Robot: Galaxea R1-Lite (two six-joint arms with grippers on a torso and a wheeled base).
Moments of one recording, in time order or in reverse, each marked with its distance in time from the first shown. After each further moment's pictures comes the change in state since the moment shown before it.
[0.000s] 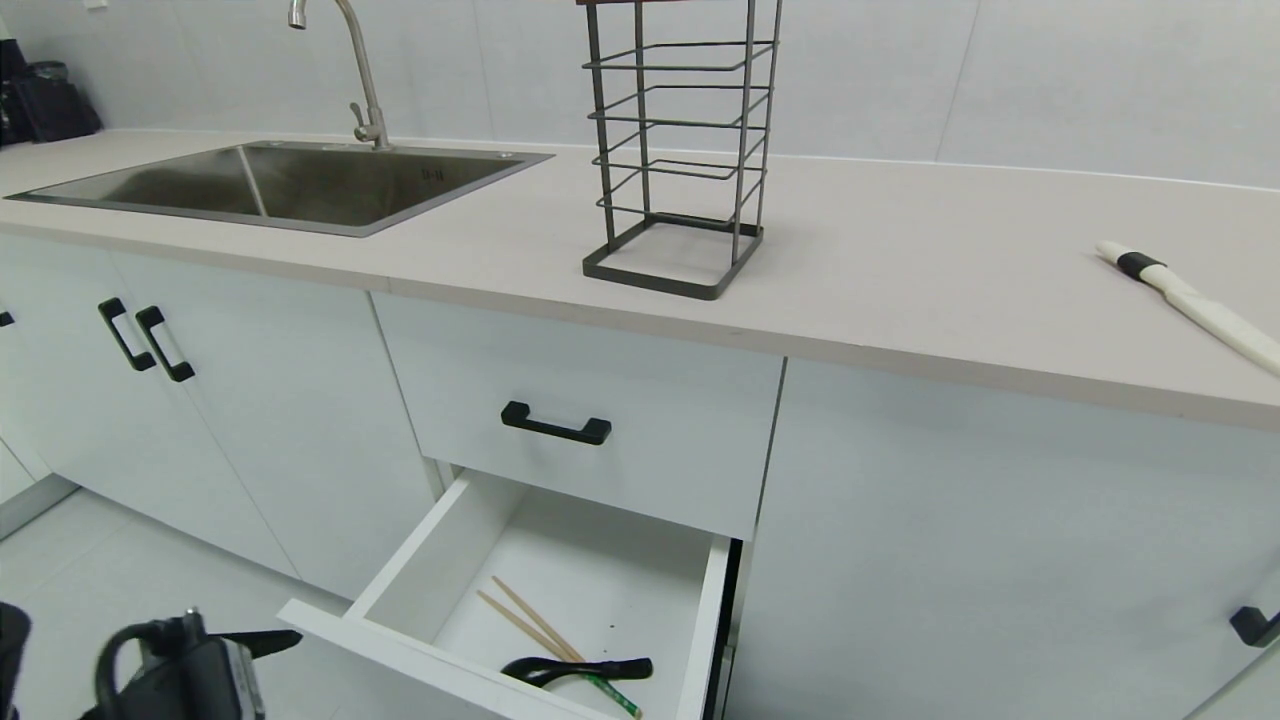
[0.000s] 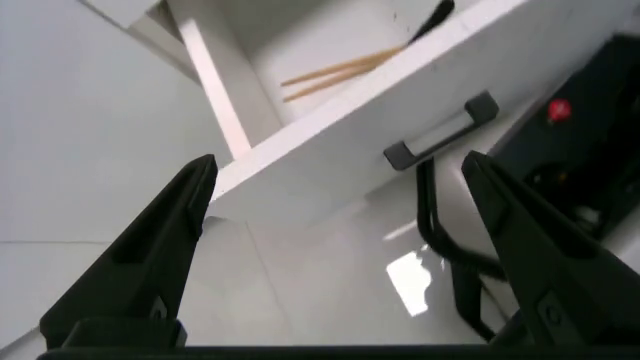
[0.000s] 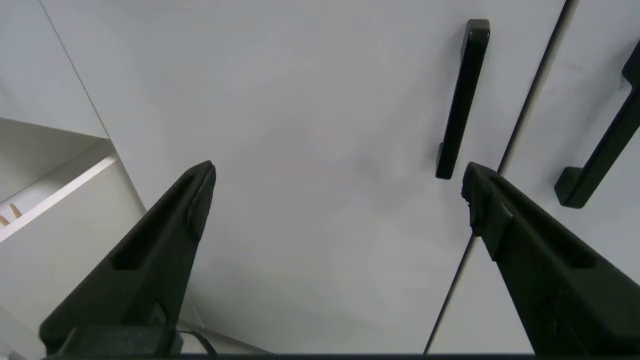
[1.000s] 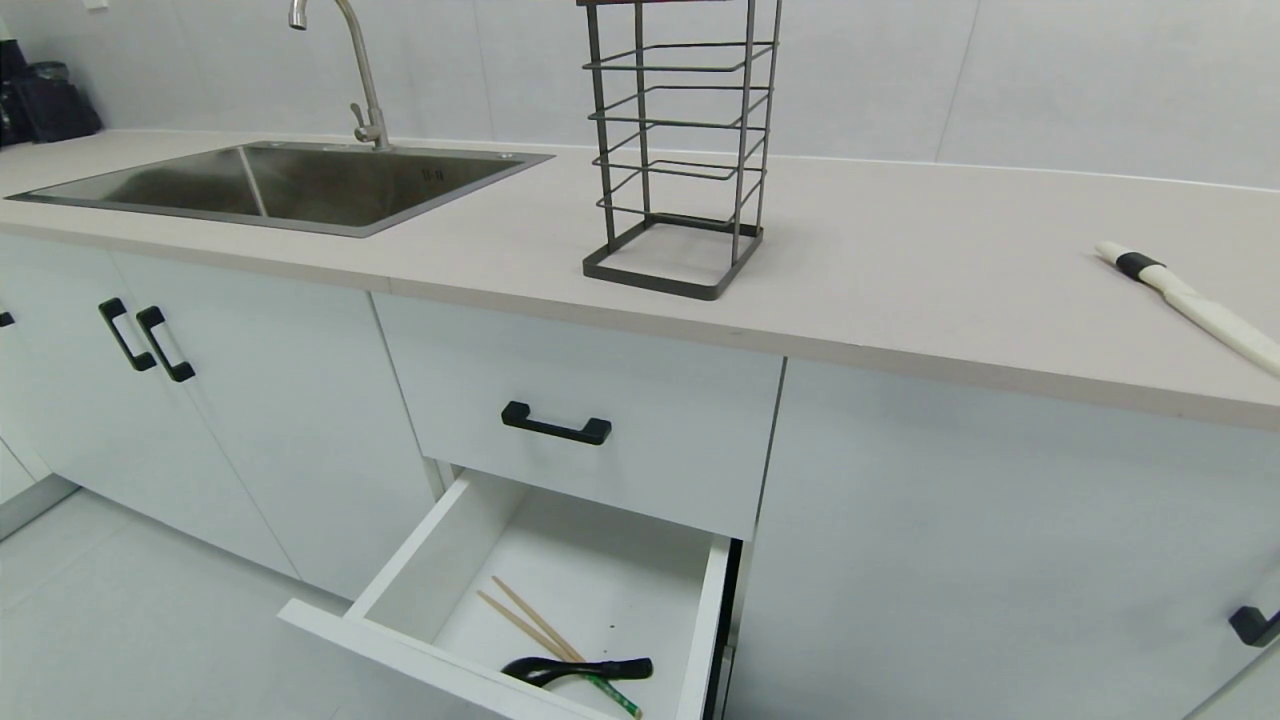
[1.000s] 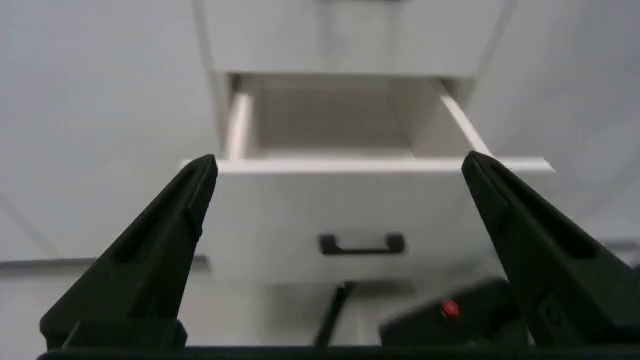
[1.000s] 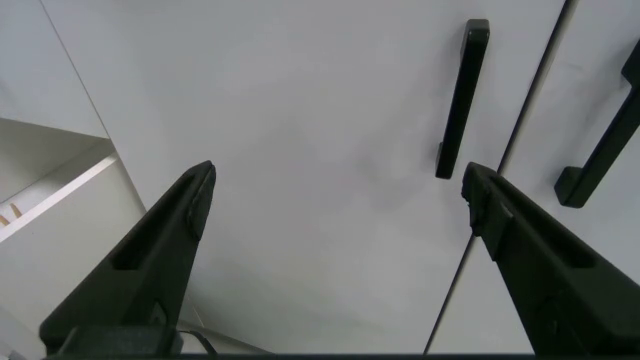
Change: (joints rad) left arm 0.388 -0.876 0.088 0.269 -0.348 -0.633; right arm 0.000 0.000 0.000 0.000 0.000 0.000
